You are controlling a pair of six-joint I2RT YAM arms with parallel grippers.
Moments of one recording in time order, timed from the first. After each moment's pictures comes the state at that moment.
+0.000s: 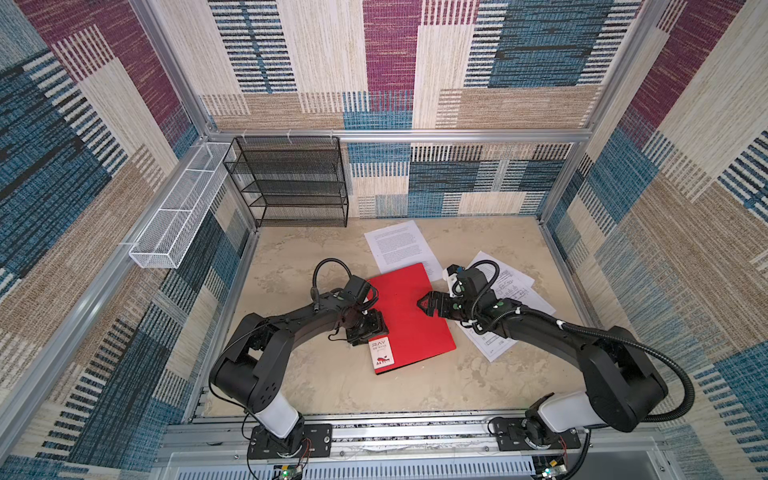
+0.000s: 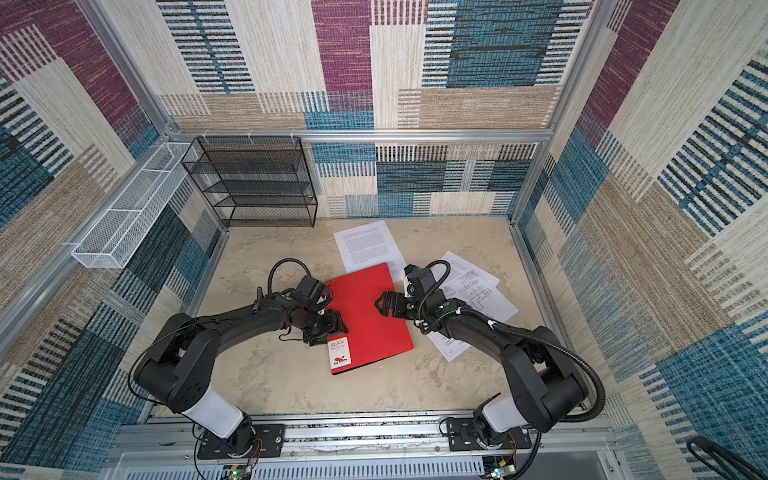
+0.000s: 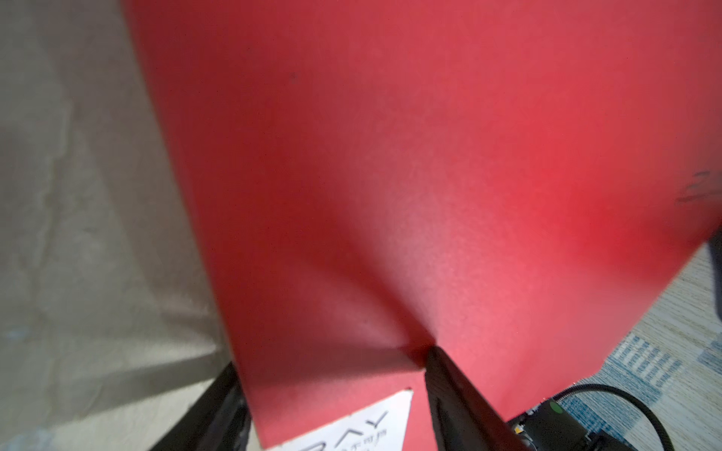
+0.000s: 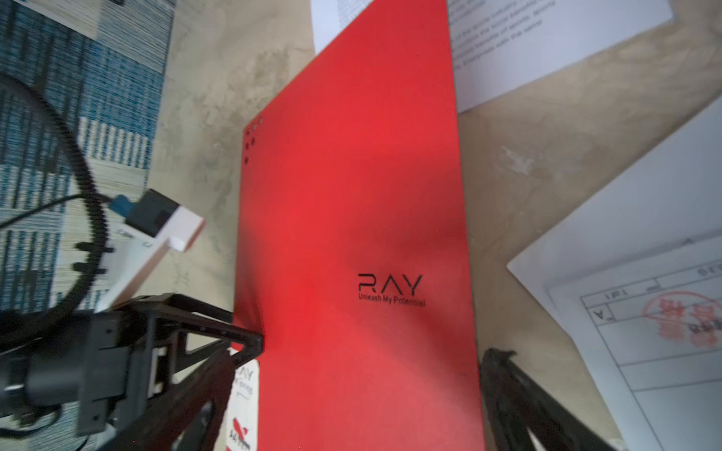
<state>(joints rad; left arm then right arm) -0.52 1.66 0.89 -0.48 0.37 -0.78 0.53 1.43 0.78 -0.08 -0.31 0.64</state>
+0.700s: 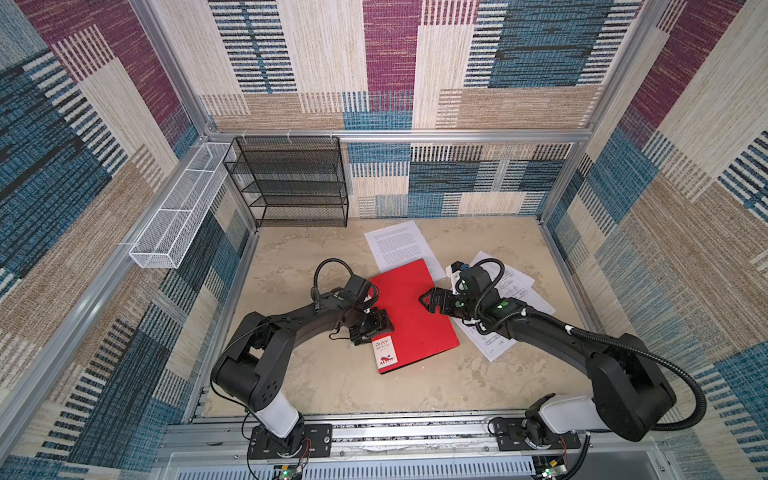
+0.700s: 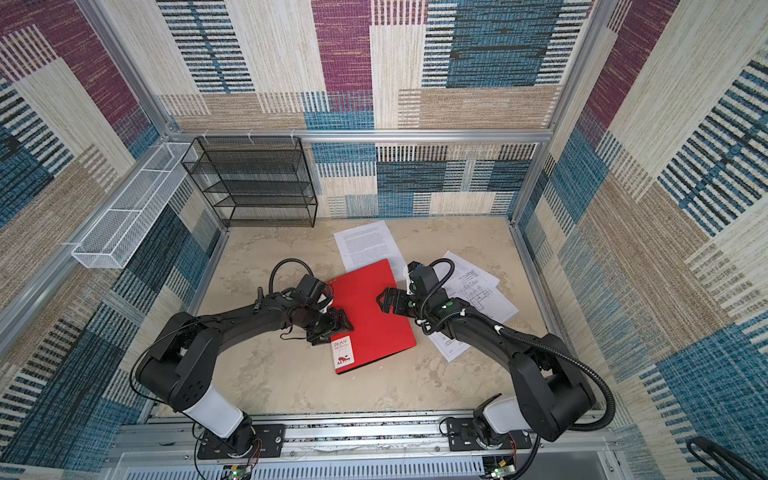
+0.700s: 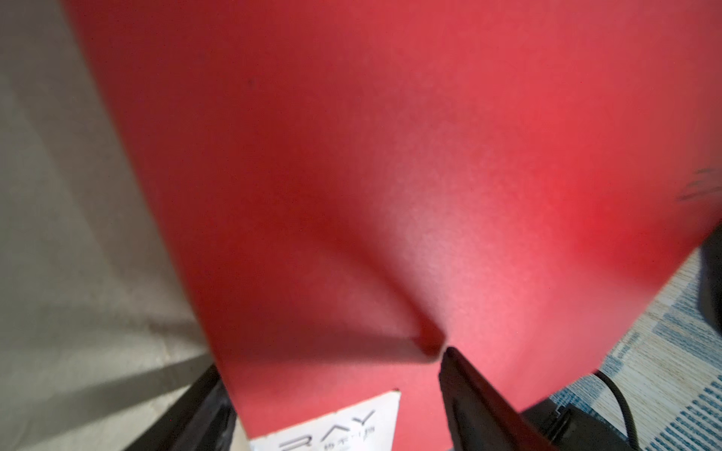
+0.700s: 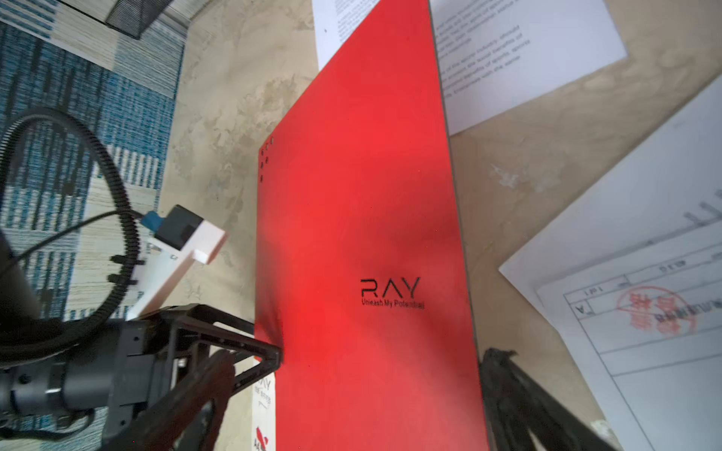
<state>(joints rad) -0.52 1.66 0.89 -0.43 0.44 -0.79 0.54 1.41 0.78 -0.12 -0.25 0.67</state>
